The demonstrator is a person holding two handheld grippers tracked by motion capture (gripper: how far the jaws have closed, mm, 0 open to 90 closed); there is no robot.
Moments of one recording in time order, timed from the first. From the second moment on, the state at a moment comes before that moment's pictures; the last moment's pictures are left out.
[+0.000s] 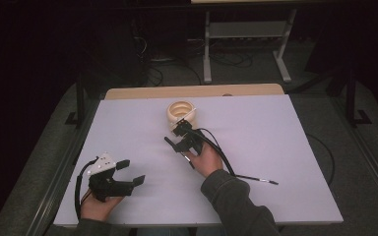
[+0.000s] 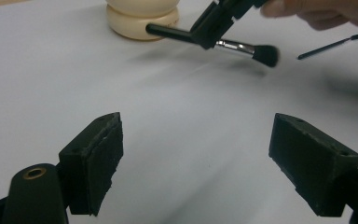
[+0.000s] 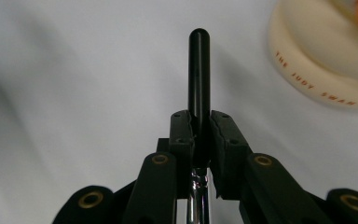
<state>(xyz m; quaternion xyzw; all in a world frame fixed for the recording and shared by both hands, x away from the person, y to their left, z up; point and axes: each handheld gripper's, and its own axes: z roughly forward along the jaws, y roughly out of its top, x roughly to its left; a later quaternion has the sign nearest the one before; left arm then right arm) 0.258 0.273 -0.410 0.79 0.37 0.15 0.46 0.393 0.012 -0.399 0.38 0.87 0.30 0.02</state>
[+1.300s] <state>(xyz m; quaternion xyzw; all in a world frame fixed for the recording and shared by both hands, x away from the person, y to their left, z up) 0.288 0.200 -0.327 0.88 0.19 0.11 0.43 0.340 -0.085 -0.314 0.17 0.93 0.33 0.03</state>
